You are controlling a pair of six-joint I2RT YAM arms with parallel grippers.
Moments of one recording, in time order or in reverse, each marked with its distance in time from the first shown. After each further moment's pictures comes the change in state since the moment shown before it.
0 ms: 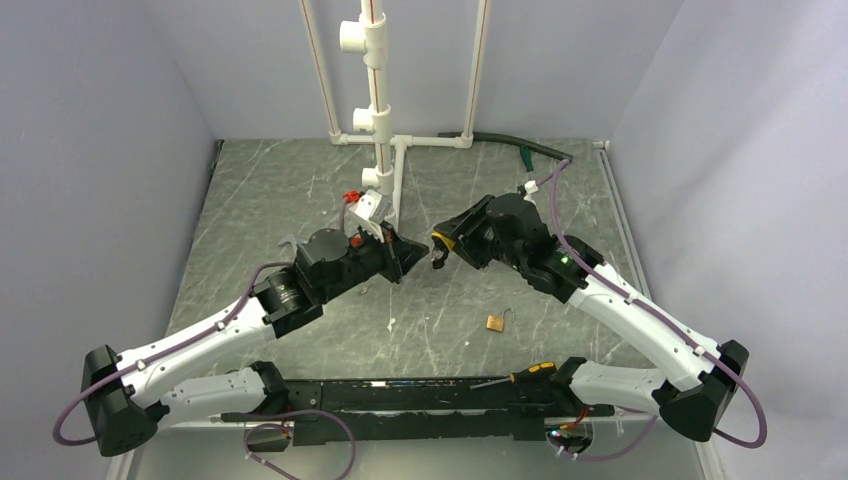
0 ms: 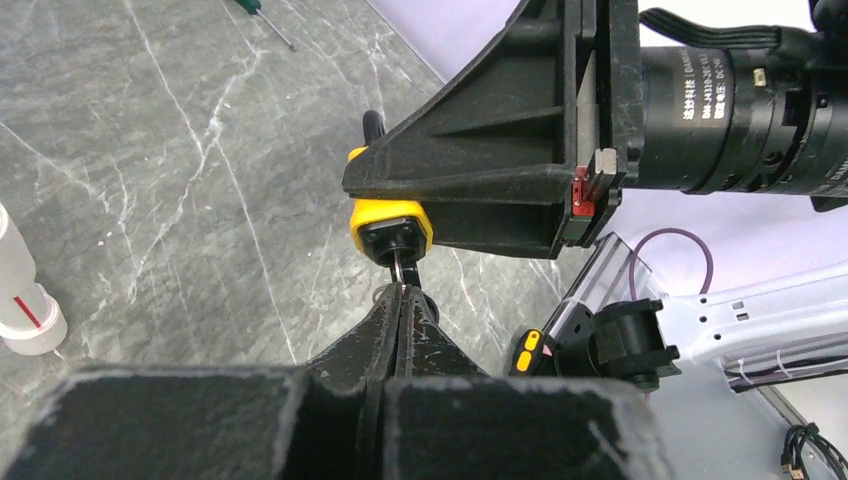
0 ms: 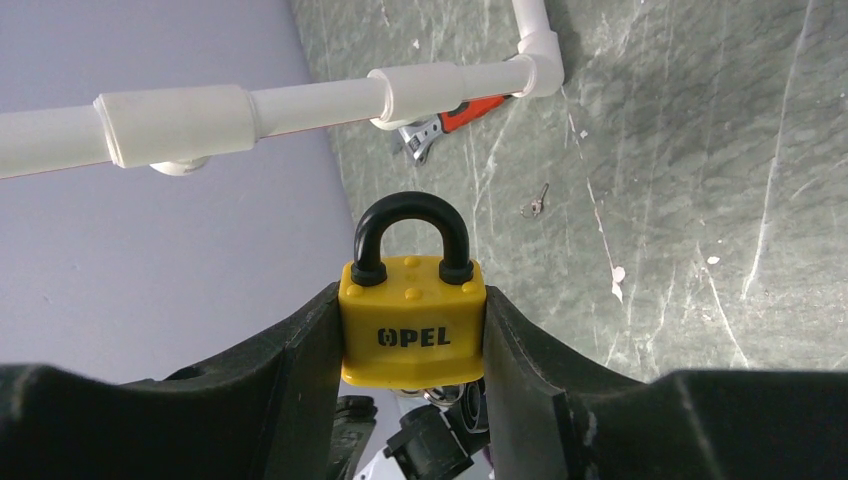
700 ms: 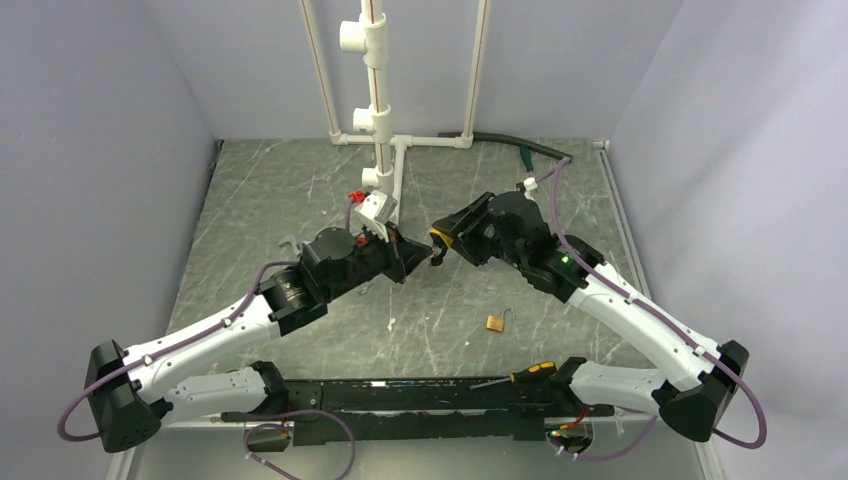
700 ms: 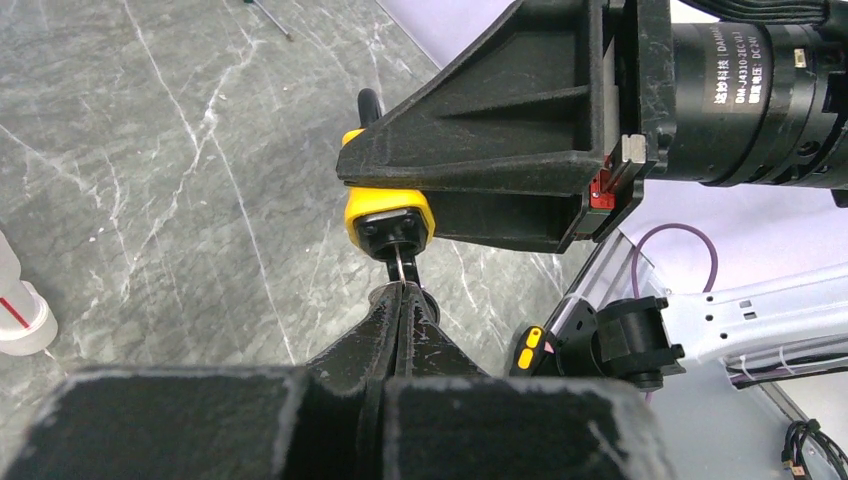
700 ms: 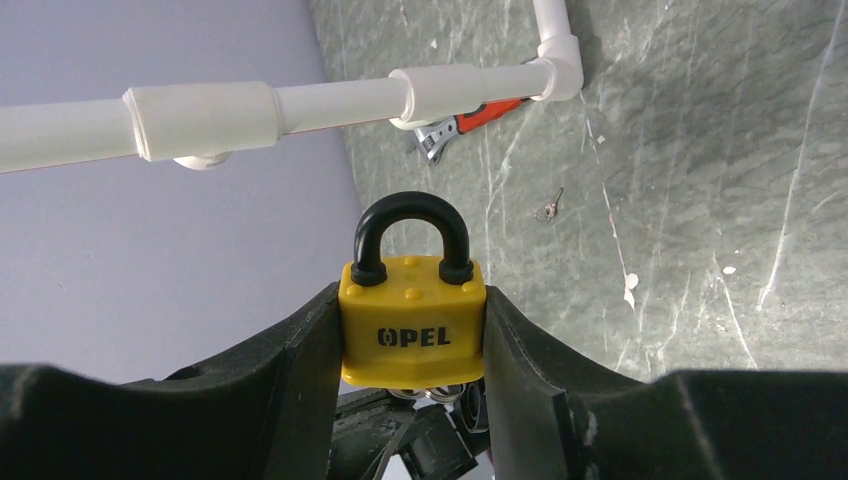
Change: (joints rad) left arm 0.000 0.035 -0.001 0.008 0.013 -0.005; right arm -0.002 0.000 0.001 0.034 -0.012 -0.018
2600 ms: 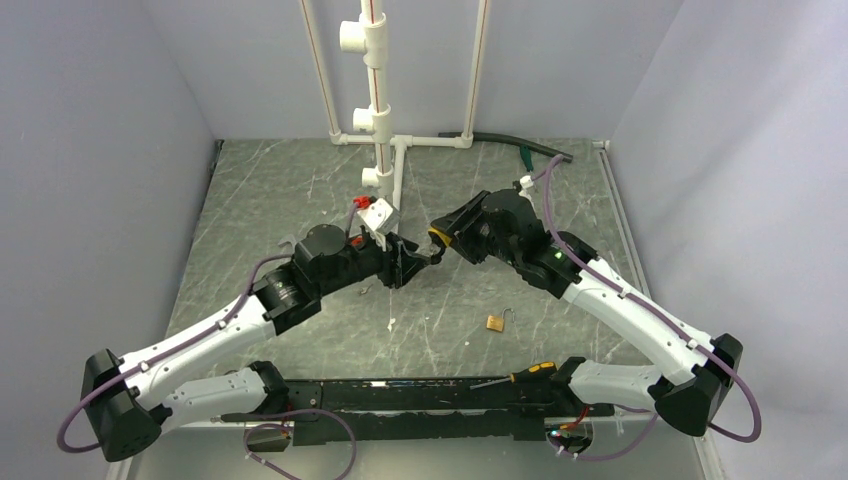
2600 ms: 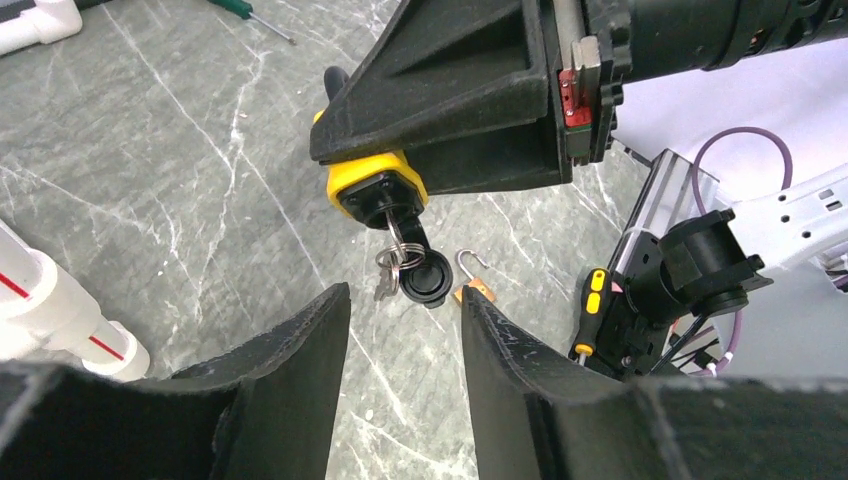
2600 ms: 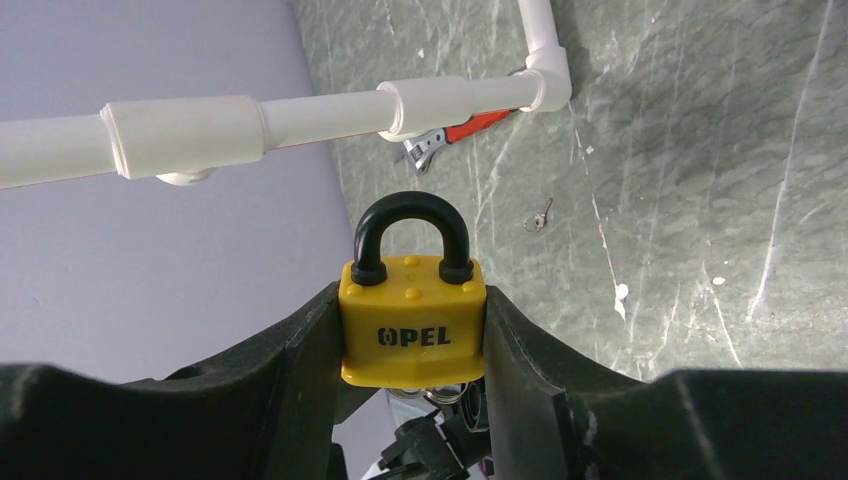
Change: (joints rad) left arm 0.067 -0.033 -0.021 -0.024 0.163 0.253; right arm -0.002 0.035 0.013 -0.002 0.018 -0.013
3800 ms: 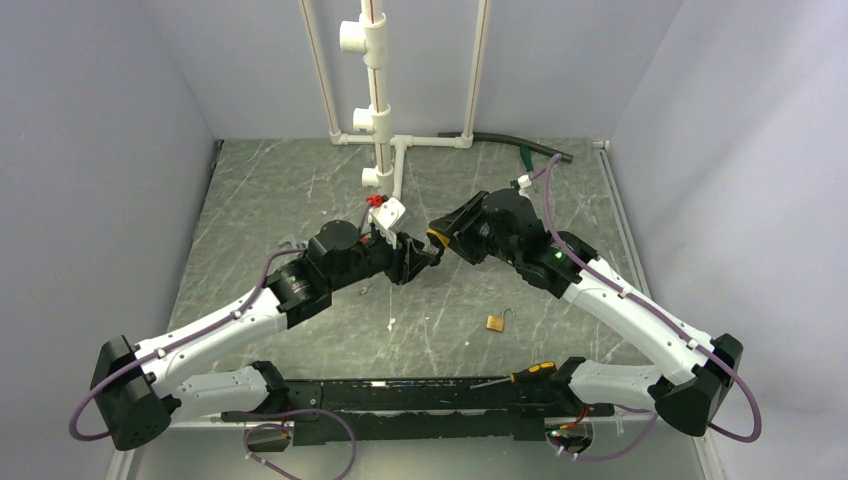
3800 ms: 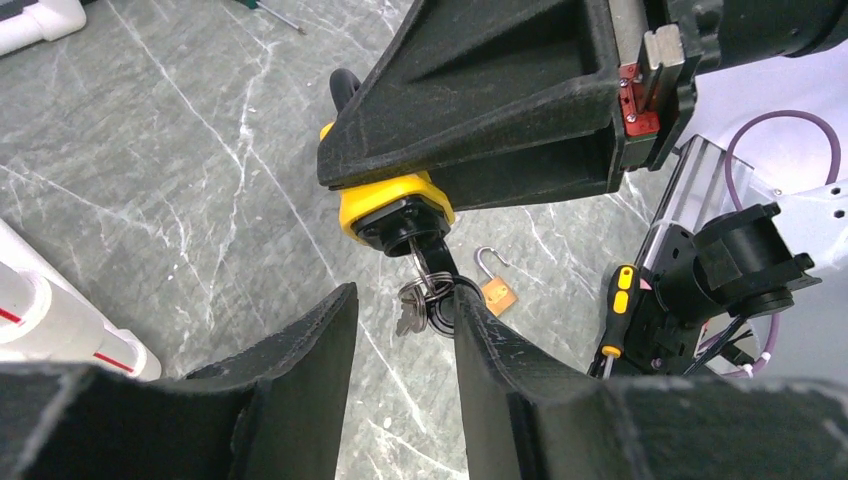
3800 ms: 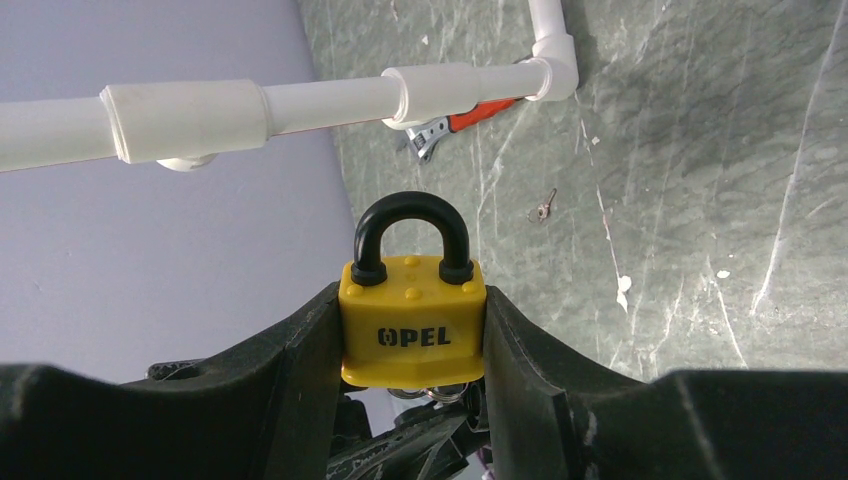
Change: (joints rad) left arm 0.001 0.081 0.008 0.032 -0.005 0.039; right arm 0.000 0.000 0.006 0.003 -0.026 -0.008
